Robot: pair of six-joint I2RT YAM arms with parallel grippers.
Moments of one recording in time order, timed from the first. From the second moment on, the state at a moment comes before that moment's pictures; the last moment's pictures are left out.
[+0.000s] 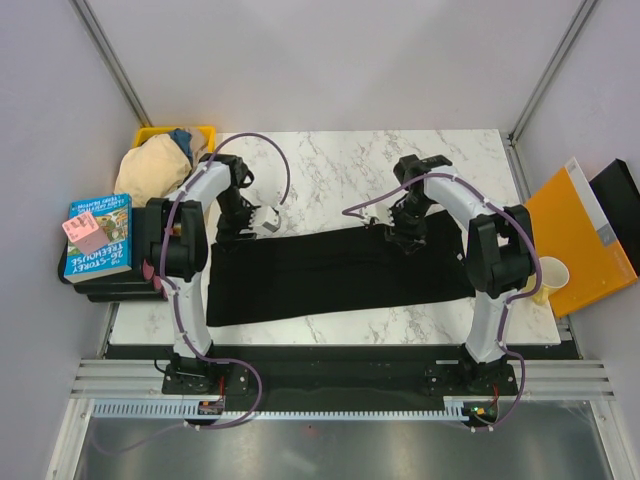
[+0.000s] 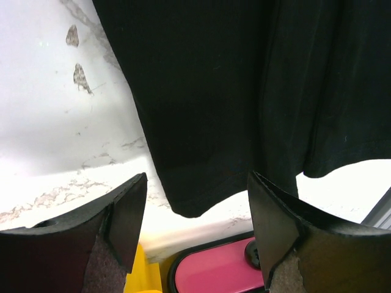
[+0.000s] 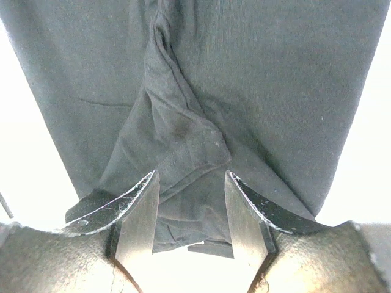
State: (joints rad) left arm -0.13 2.11 1.67 -1.33 0.14 1.48; right arm 0.30 1.96 1.58 -1.22 -0.30 -1.28
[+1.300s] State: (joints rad) left arm -0.15 2.12 1.60 -1.31 0.17 1.47; right arm 0.46 1.85 1.58 -1.32 -0.32 -1.31
